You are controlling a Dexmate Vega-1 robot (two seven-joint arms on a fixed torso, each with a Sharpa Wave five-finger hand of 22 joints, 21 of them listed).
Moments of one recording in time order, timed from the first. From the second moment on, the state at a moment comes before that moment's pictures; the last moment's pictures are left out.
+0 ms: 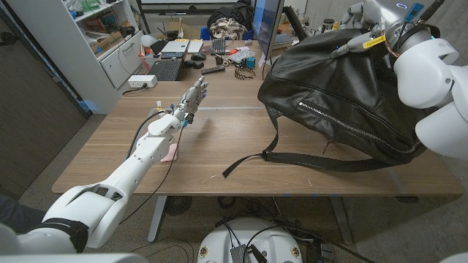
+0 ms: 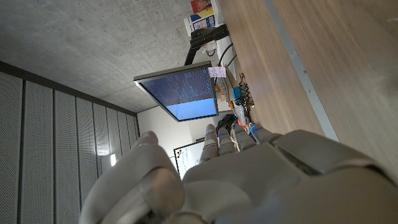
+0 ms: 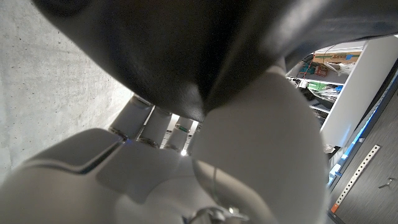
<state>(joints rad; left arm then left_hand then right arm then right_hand) 0.61 0.40 0.35 -1.06 -0.55 -0.19 -0.21 0.37 0.04 0.14 0.10 0.28 0.09 0.04 0.20 0.18 -0.03 -0.02 0.20 0.19 -0.08 0.00 0.19 0.18 -0.12 0.00 0.20 0.18 -0.98 -1.27 -0.07 -2.69 -0.37 -1.08 0.05 1.17 -0.24 0.09 -0.13 0.20 0.66 -0.21 0.95 1.05 0.50 -0.19 1.54 1.24 0.96 -0.12 0.91 0.99 0.97 -0.14 1.31 0.22</state>
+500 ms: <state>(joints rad) 0.61 0.40 0.35 -1.06 -0.54 -0.19 -0.20 0.37 0.04 0.13 0.09 0.28 0.09 0.04 0.20 0.18 -0.03 -0.02 0.20 0.19 -0.08 0.00 0.19 0.18 -0.12 0.00 0.20 0.18 -0.98 -1.28 -0.02 -2.69 -0.30 -1.07 0.01 1.17 -0.24 0.09 -0.13 0.20 0.66 -0.20 0.95 1.05 0.50 -0.19 1.54 1.24 0.96 -0.12 0.91 0.99 0.97 -0.14 1.32 0.22</state>
